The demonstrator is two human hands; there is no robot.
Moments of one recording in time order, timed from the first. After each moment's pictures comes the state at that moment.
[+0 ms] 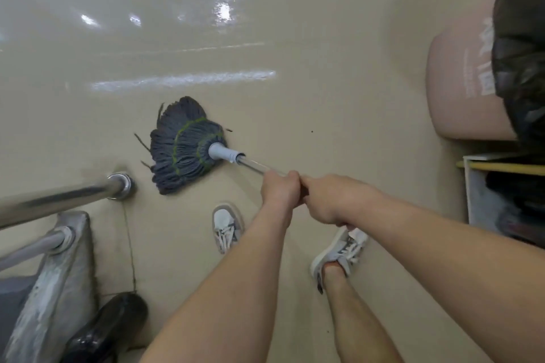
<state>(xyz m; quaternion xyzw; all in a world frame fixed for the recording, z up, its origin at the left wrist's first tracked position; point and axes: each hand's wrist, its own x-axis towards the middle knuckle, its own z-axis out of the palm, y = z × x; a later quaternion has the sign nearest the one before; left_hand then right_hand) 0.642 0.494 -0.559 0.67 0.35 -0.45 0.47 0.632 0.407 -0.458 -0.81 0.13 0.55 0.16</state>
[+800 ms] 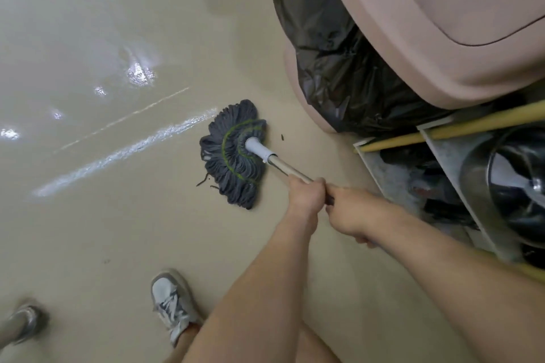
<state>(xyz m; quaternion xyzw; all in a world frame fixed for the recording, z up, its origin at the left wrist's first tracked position) 0.498 0.187 -0.537 0.67 0.16 -0.58 0.44 0.454 0.143 -0.442 -0.73 0.45 0.44 0.27</state>
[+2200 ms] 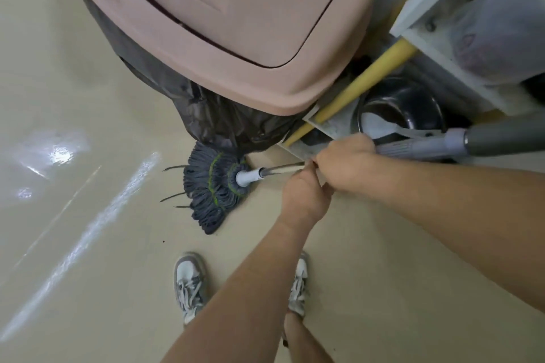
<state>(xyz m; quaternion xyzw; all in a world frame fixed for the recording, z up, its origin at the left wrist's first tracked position) 0.427 0.110 -0.454 0.68 -0.52 -0.50 0.16 0.388 0.039 -0.370 -0.74 0.44 0.51 0.03</state>
